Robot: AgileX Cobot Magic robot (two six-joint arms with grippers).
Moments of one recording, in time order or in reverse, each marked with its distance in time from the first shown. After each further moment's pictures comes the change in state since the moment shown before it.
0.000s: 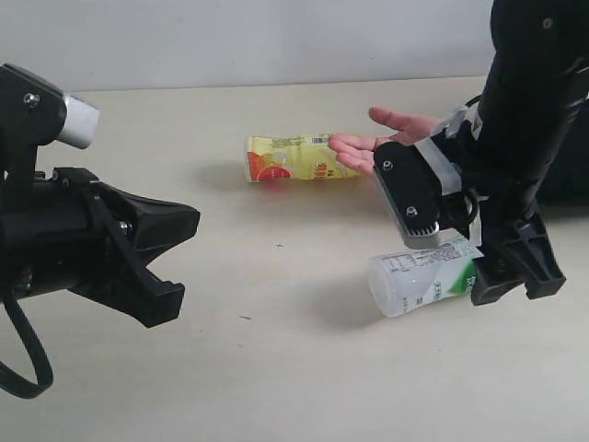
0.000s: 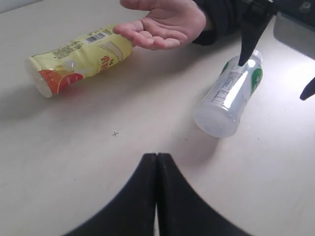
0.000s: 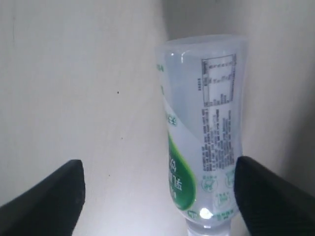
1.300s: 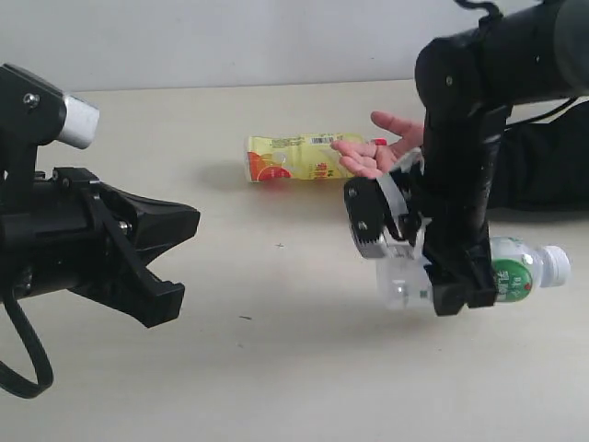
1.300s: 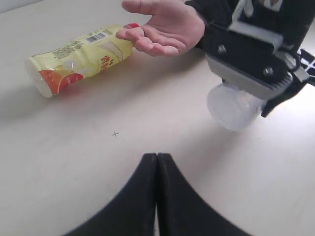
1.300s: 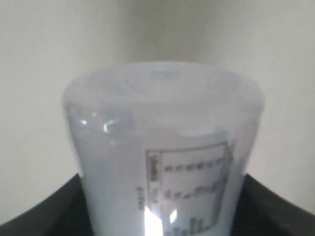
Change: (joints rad) left arm 0.000 0.000 0.000 0.000 0.000 0.000; right arm 0.000 0.233 -0.094 0.036 0.020 0.134
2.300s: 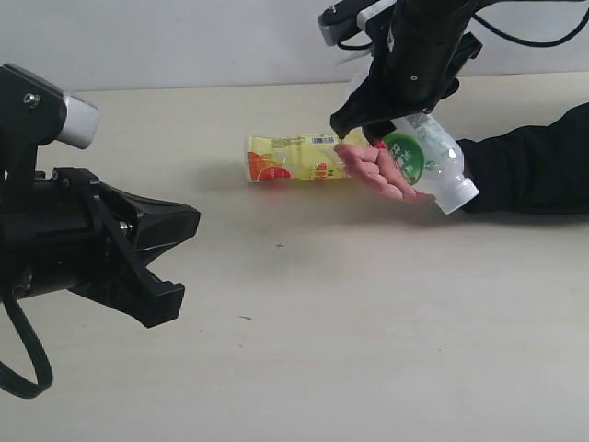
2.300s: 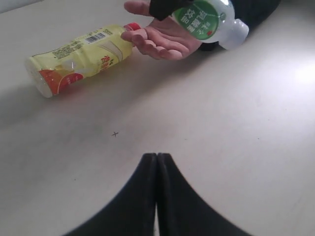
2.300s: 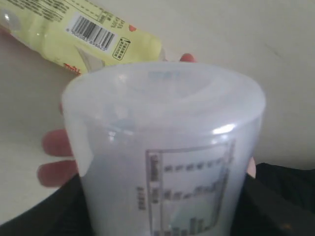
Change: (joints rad) left arm 0.000 0.000 0.000 0.000 0.000 0.000; right arm 0.000 0.059 -0.326 -0.338 -0.230 1.258
